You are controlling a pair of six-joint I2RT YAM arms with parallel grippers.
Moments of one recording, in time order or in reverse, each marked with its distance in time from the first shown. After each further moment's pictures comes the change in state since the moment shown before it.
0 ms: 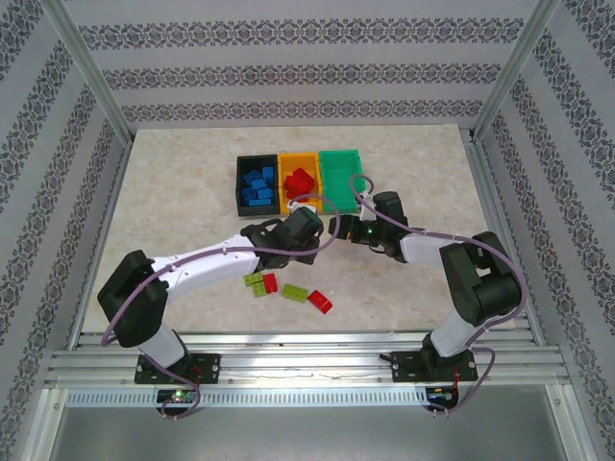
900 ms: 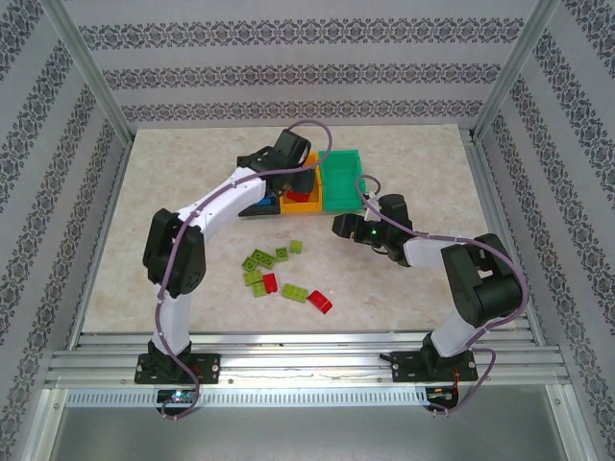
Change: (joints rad) left arm 0.318 0.419 0.651 -0.175 0.137 0.236; right arm -0.026 -0.011 -0.051 0.097 -0.003 0.048
